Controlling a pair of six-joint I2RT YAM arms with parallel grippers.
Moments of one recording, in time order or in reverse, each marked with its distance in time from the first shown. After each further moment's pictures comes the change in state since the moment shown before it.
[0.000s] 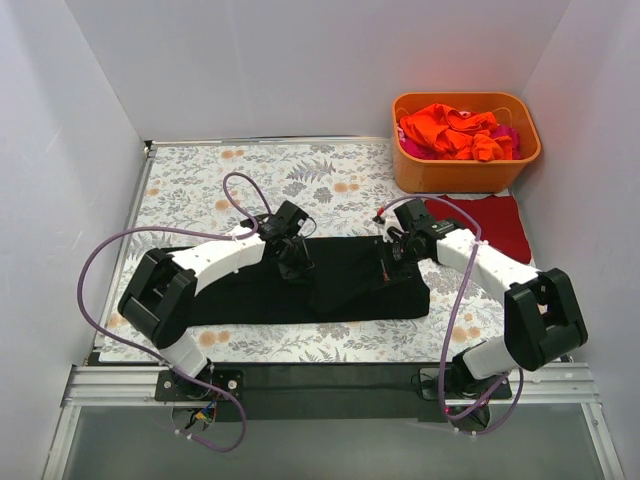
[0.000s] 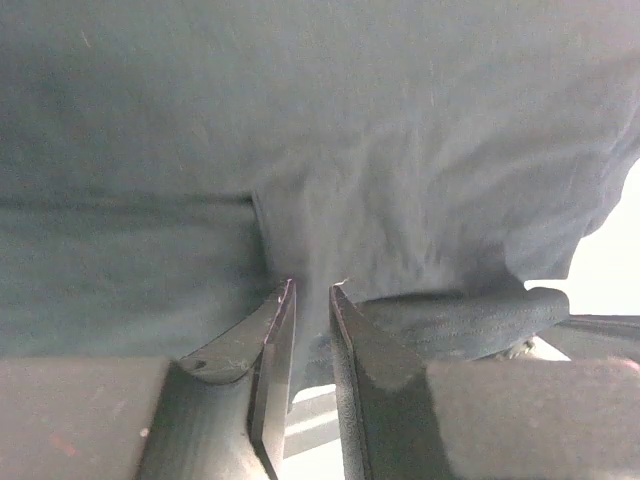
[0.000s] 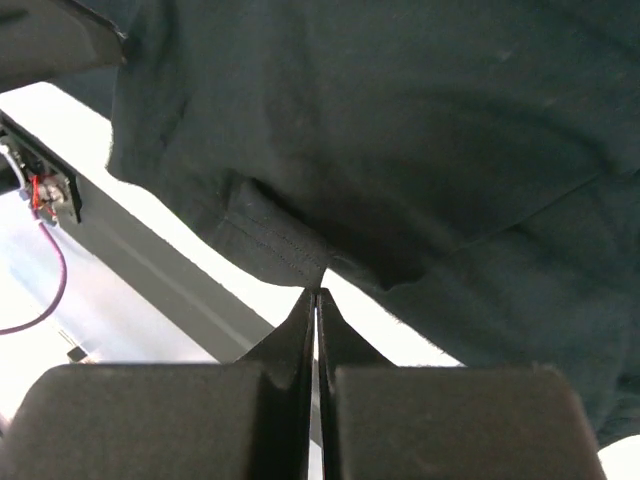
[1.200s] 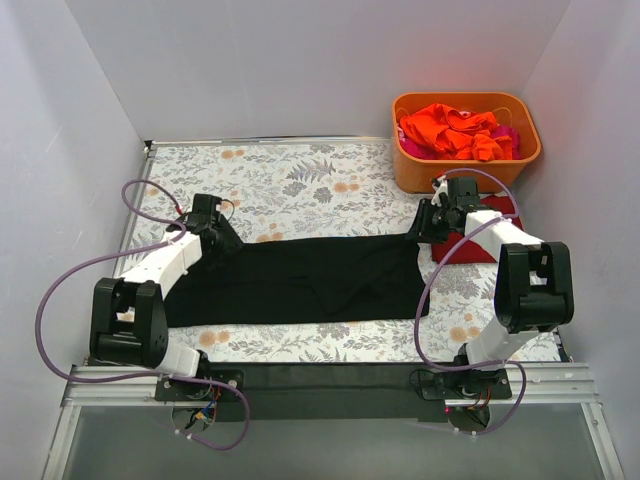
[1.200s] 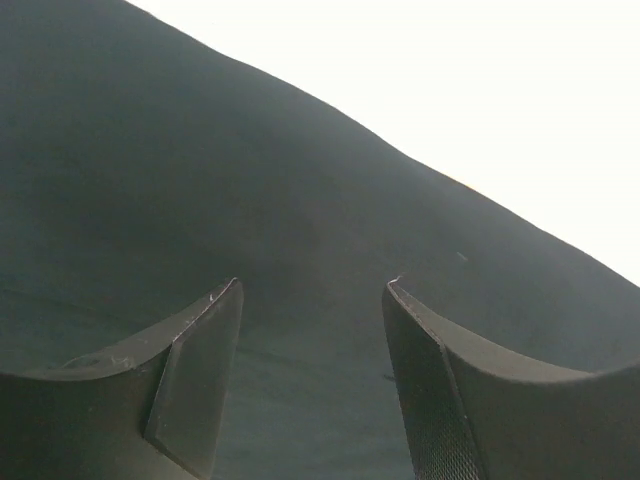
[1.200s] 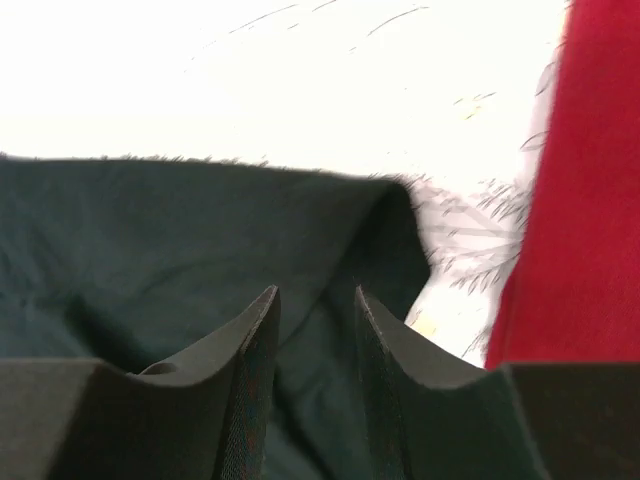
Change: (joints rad) left arm 0.496 -0.188 -0.169 0.068 -0.278 0.194; right arm -0.389 0.182 0.079 0.301 0.158 -0.047
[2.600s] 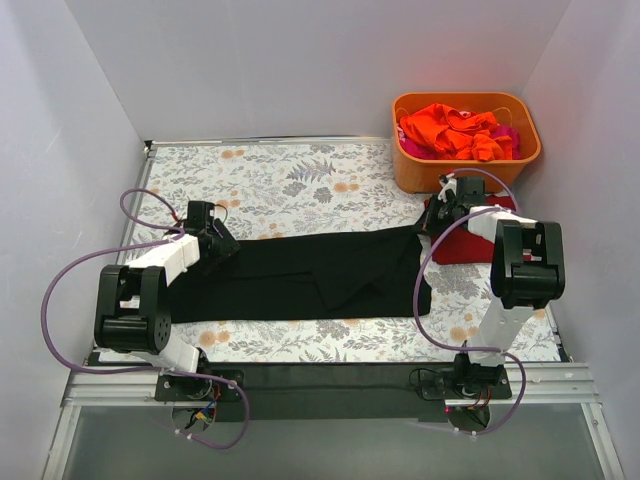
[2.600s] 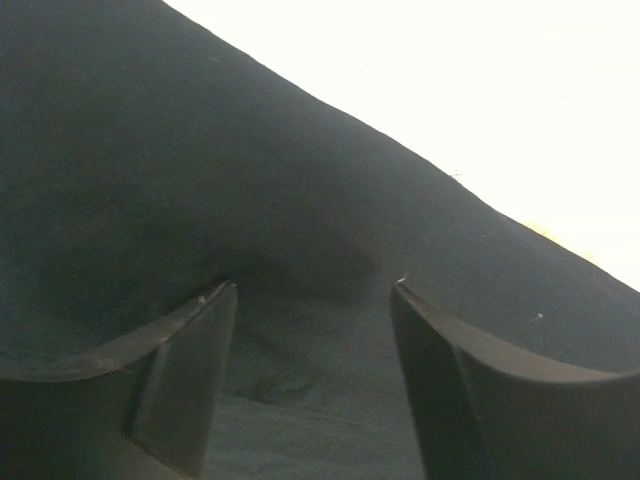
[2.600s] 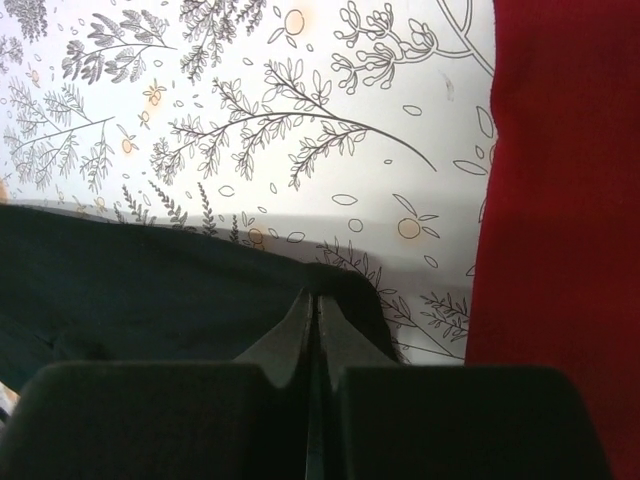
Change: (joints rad) left arm 0.109 0.088 -0.094 0.166 0.018 0.051; right arm -0.108 0.196 0.035 0.211 -0.145 0.041
